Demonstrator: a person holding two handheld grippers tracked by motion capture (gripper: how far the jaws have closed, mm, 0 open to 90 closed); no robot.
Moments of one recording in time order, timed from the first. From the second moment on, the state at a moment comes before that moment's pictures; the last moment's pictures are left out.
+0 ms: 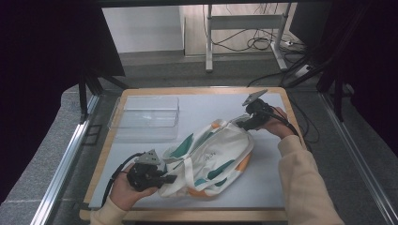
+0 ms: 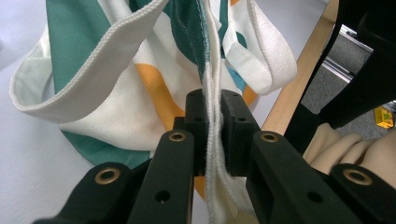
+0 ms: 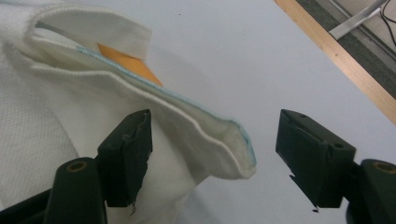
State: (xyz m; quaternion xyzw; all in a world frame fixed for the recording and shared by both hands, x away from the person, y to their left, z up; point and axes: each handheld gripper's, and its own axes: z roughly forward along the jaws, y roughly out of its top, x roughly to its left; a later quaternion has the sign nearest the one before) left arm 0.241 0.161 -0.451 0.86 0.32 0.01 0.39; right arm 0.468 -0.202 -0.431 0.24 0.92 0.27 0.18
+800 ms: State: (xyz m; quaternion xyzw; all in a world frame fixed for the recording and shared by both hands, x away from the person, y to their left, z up) left arm 0.242 0.163 -0.453 0.86 0.33 0.01 0.39; right arm 0.471 -0.201 -0.435 0.20 0.94 0.23 0.13
